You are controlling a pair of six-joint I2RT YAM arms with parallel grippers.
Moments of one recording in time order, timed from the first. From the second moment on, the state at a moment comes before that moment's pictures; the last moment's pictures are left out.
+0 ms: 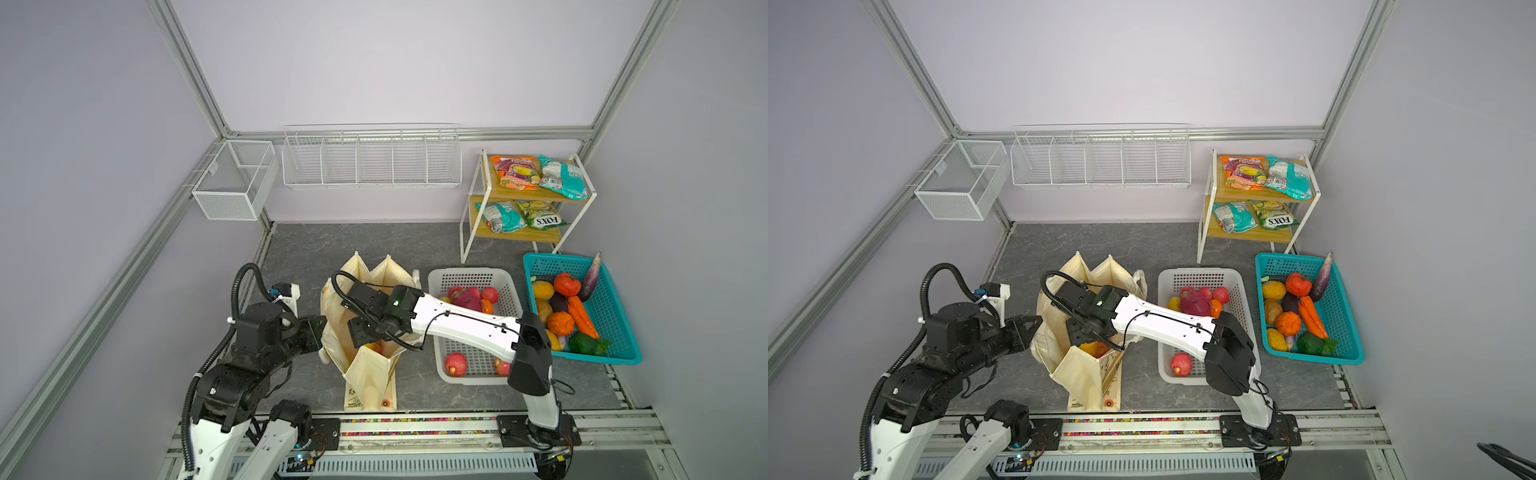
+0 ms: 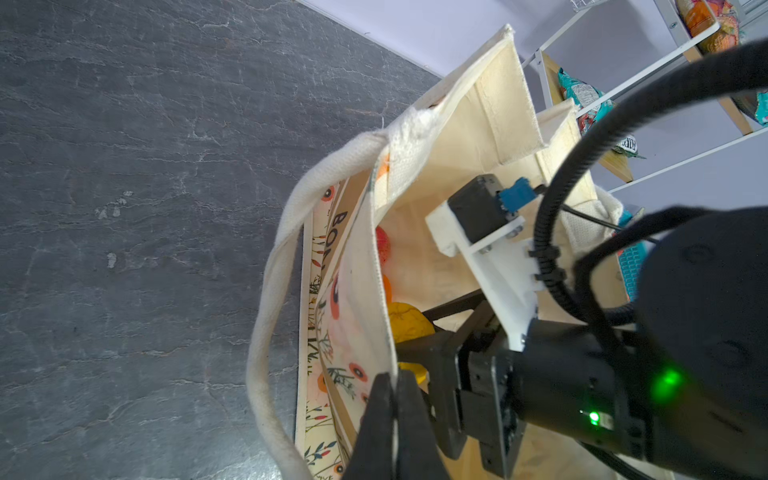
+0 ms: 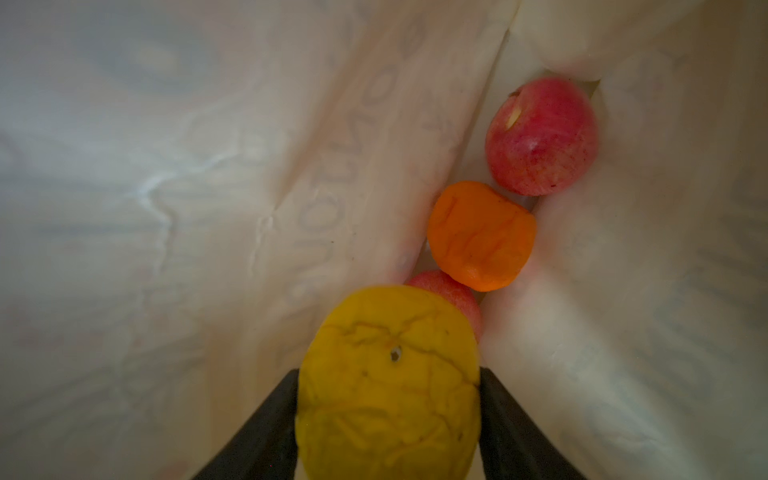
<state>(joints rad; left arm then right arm) -0.31 0.60 1.01 -1.02 0.20 -0.53 1.18 2.04 1.88 -0.99 0.04 0.74</state>
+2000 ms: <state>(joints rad) -0.31 0.62 1.00 -1.04 0.18 -0.49 1.18 1.36 1.77 -1.11 0.39 0.63</state>
